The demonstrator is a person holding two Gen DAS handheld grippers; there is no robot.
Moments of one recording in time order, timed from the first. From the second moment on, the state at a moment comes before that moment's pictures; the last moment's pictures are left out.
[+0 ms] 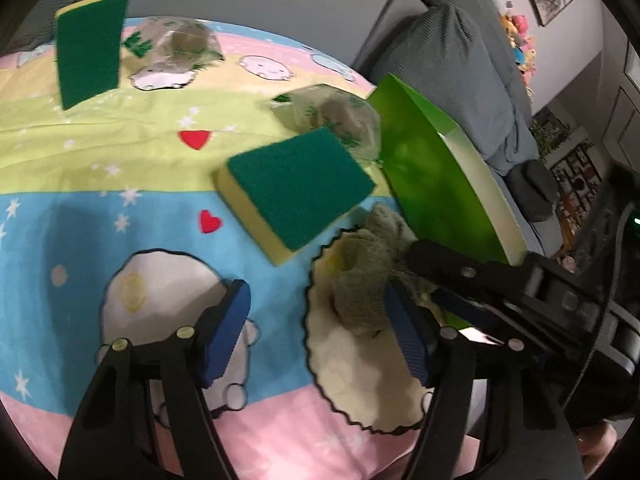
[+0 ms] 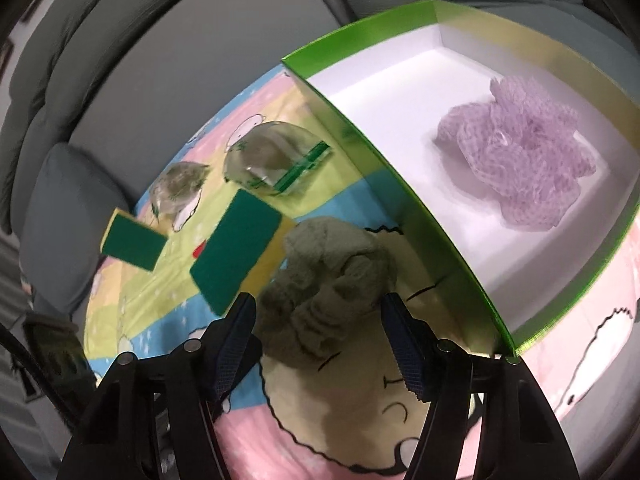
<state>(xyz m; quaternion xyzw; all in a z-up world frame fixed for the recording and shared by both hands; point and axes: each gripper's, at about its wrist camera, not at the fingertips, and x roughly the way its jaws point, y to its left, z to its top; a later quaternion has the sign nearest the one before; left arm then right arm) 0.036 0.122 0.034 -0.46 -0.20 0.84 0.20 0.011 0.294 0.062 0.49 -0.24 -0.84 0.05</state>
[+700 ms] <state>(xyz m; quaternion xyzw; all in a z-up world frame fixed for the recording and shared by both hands) 0.027 0.135 0.029 -0.46 -0.18 0.84 0.23 -0.003 0.286 0.040 0.50 -0.27 -0.82 0.08</state>
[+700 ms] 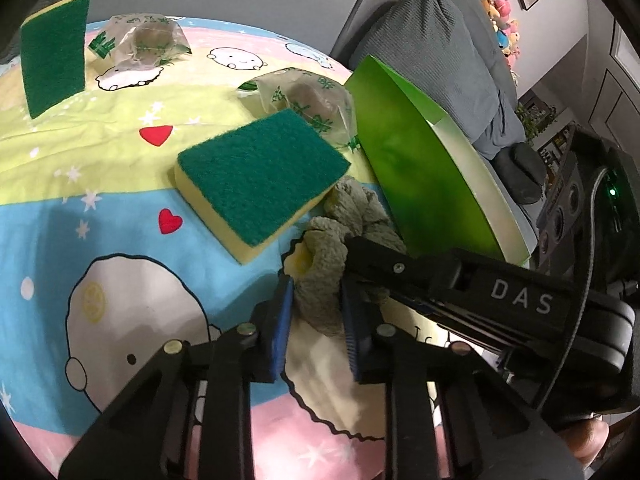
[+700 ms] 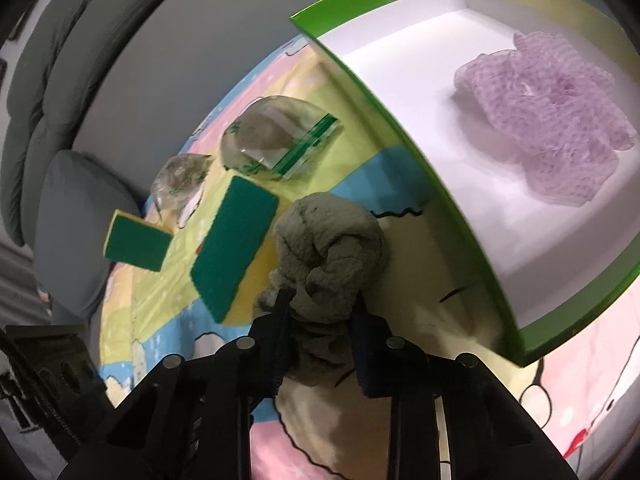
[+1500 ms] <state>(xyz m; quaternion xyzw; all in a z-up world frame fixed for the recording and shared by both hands) 0.054 0.128 0.069 -0.39 -0.18 0.86 0.27 0.020 0.273 0.086 0.45 -0.26 -0.84 0.16</state>
